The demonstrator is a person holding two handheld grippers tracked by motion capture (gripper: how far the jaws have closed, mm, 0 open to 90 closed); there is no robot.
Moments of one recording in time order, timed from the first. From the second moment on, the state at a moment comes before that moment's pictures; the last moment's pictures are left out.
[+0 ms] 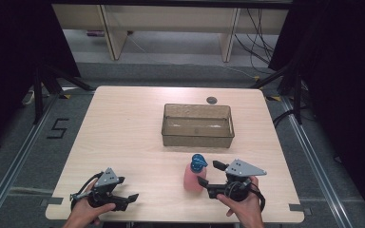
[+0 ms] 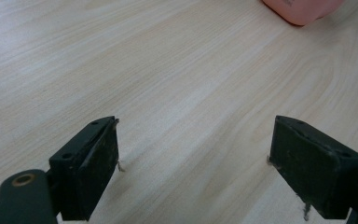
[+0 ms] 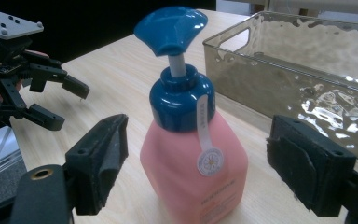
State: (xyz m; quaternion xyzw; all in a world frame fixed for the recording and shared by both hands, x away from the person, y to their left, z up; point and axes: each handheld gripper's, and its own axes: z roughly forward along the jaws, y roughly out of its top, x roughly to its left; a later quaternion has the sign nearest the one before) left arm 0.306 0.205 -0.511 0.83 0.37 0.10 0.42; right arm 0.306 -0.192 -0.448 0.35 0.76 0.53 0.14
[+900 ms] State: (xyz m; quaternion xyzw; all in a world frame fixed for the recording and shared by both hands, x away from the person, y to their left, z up) left arm 0.307 0.208 -0.510 0.83 0.36 0.09 0.41; right arm 0.327 -0.172 -0.450 0.32 0.77 0.53 0.14
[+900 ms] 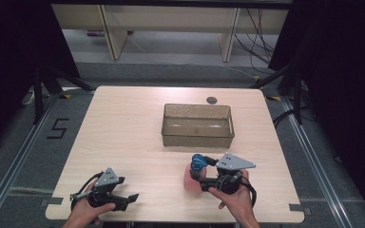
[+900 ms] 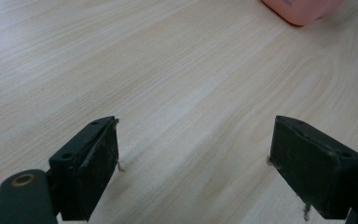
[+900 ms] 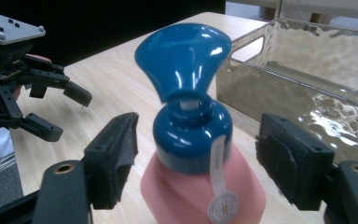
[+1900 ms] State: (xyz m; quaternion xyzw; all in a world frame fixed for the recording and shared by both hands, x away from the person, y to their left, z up) left arm 0.307 0.207 -0.509 0.83 0.36 0.09 0.42; right arm 0.336 -0.165 -0.456 0.32 0.78 0.53 0.12
